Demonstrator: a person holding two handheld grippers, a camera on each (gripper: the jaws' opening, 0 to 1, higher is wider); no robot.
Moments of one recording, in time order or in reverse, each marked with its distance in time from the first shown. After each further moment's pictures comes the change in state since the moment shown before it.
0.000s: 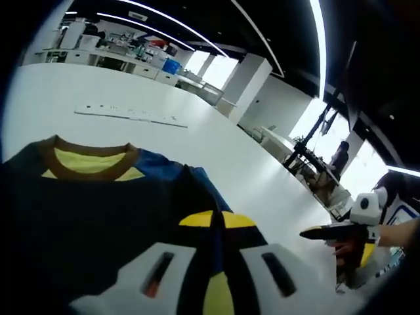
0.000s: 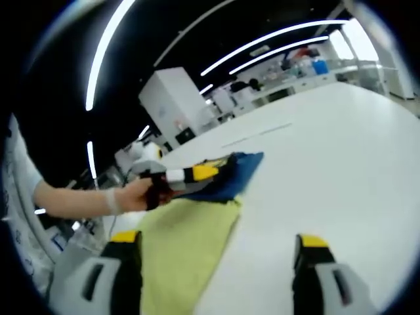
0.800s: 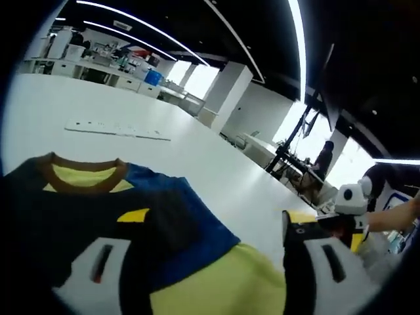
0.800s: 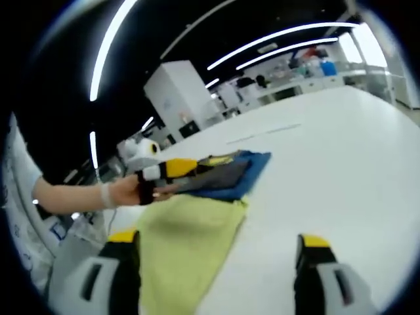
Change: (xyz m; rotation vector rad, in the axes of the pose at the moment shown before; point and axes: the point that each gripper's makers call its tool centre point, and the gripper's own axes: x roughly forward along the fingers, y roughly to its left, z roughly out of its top) left arm -0.026 -0.023 0.010 0.088 -0.059 -0.089; right arm 0.000 0.006 0.002 -0.053 0.044 0.009
